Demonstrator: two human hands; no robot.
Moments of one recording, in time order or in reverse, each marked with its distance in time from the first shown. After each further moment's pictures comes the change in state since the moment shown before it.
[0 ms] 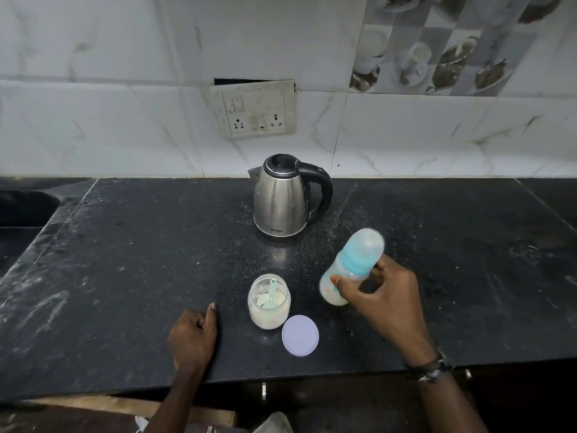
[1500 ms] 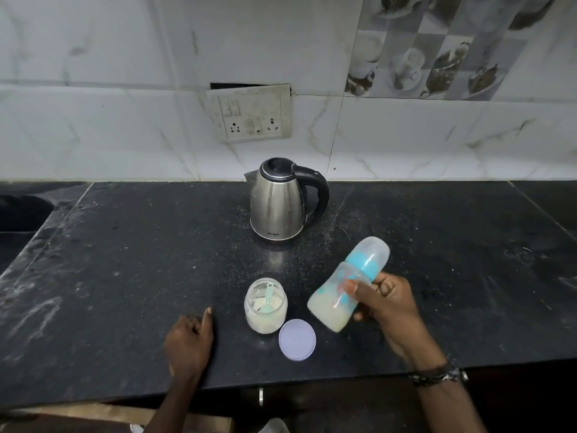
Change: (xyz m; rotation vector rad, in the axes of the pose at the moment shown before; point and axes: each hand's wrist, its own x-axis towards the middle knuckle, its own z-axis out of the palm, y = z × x) left_hand 0.001 0.002 -0.001 -0.012 -0.003 -0.058; right_hand -0.001 0.017 -0.005 0.504 -0.206 0.171
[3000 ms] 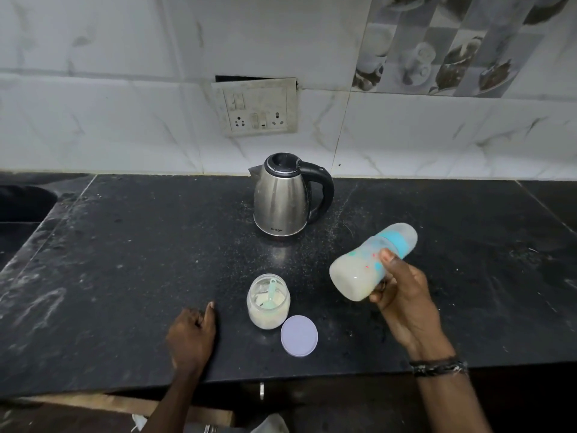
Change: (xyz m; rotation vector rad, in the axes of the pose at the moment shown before) left_hand 0.001 -0.008 0.005 0.025 -0.023 0.029; right_hand 0.011 -0.007 -0.004 0.286 0.056 0.053
